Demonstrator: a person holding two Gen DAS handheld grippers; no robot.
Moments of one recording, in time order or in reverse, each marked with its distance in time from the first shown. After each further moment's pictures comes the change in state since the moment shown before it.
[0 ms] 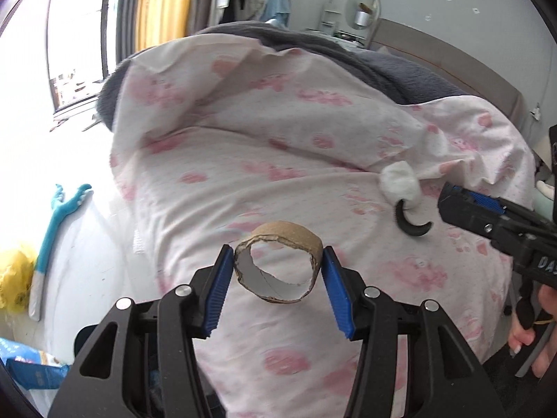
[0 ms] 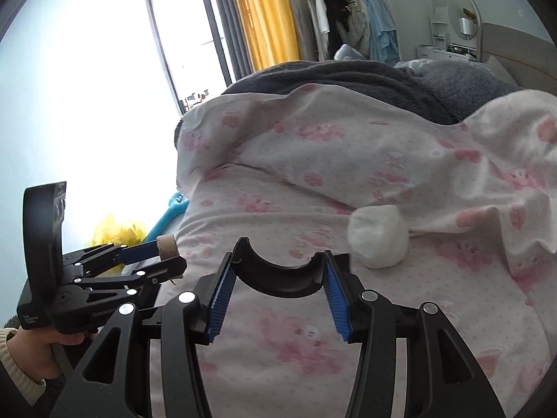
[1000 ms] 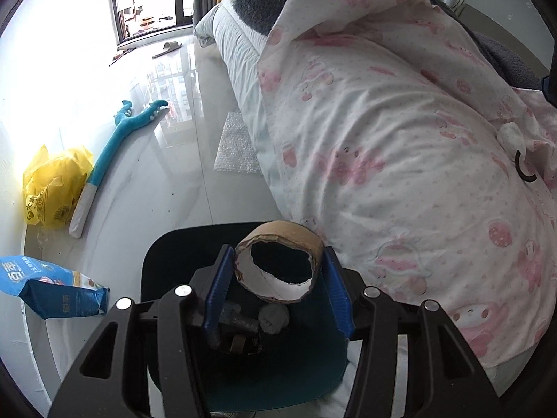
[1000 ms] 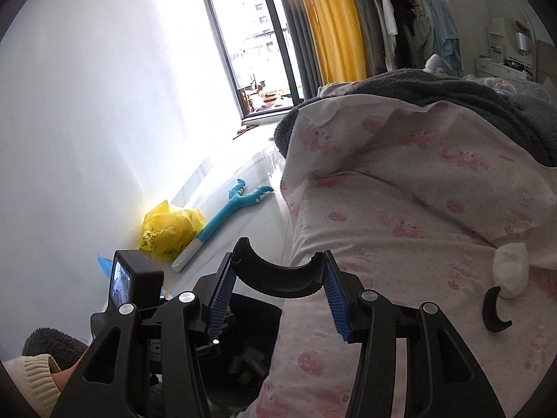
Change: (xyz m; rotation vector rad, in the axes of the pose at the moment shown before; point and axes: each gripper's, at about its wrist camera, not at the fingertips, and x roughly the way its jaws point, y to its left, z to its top) left arm -0.008 0.132 -0.088 -0.189 0.220 0.217; right arm 0.040 0.142 0.016 -0.097 0.032 0.191
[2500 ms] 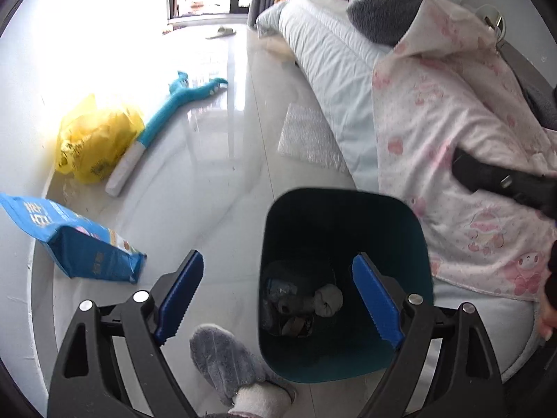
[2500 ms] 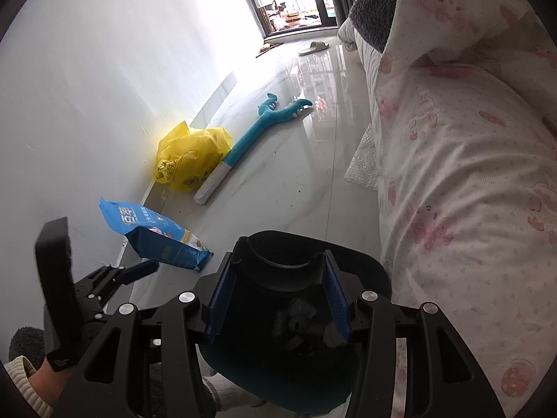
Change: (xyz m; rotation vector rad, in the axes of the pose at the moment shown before) left arm -0.034 0.122 -0.053 -0.158 -0.057 0.059; right arm 0.155 0.085 -0.049 0.022 0.348 0.074
